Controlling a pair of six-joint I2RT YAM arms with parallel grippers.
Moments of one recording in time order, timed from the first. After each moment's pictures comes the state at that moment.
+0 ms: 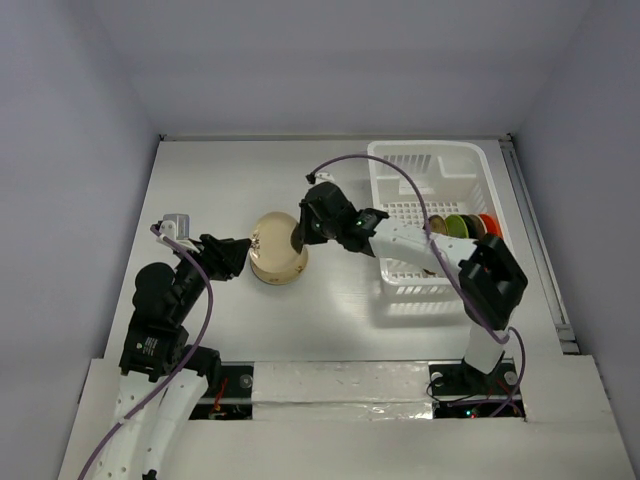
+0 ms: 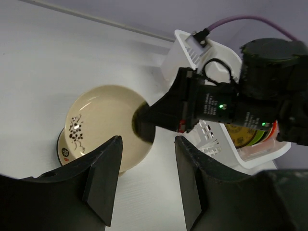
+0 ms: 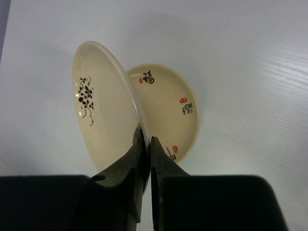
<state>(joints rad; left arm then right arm) -0.22 0.38 0.64 -0.35 0.18 -0.52 0.88 1.79 1.42 -0.24 0.15 0.61</state>
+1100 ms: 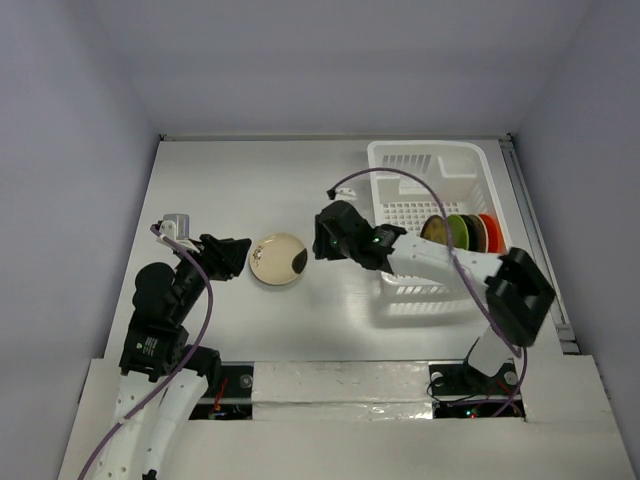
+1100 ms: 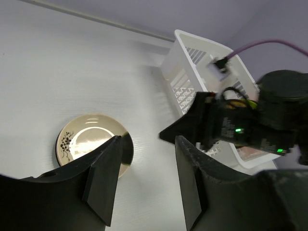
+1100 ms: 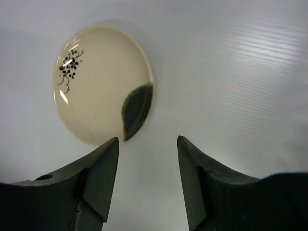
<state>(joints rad) -0.22 0.38 0.64 -0.35 0.19 -0.52 0.91 1.73 1.25 -0.27 0.25 0.67</state>
